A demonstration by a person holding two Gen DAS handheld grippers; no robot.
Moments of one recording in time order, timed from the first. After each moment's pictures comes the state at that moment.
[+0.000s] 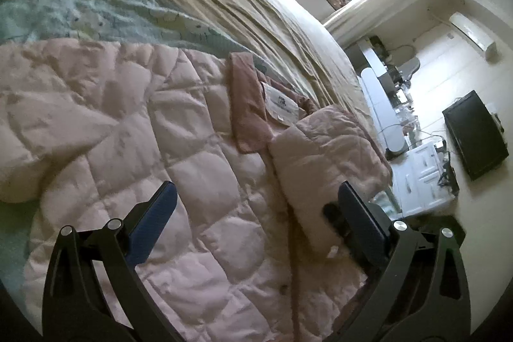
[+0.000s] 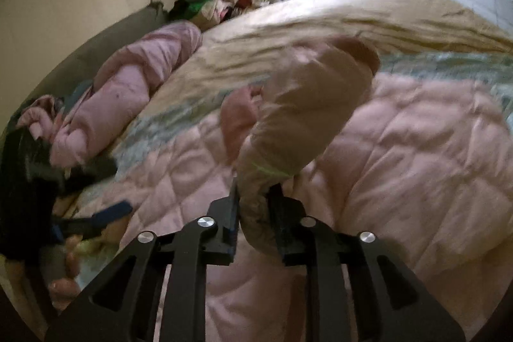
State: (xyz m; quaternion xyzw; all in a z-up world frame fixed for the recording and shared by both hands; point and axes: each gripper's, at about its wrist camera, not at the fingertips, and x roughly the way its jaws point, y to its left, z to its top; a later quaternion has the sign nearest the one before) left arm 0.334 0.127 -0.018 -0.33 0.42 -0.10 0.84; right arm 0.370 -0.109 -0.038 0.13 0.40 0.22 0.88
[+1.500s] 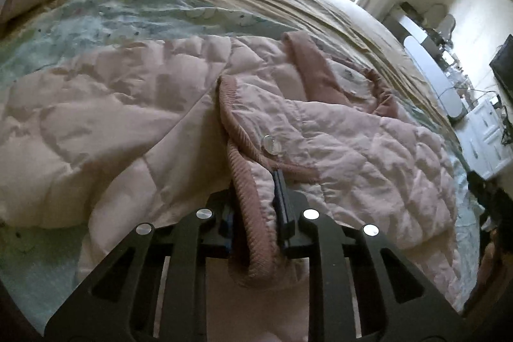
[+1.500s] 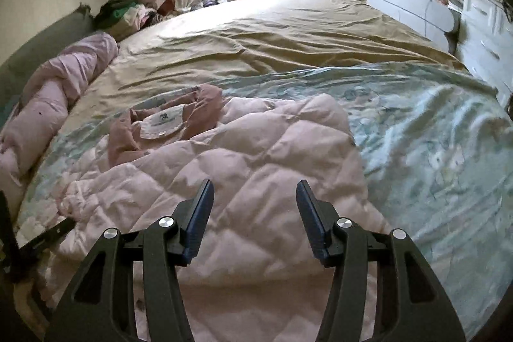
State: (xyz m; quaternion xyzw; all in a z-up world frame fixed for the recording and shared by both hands) left arm 0.332 0.130 -0.059 -0.18 0.45 -0.02 0.88; right arm 0.378 -0.225 -0.006 0.07 0.41 0.03 0.91
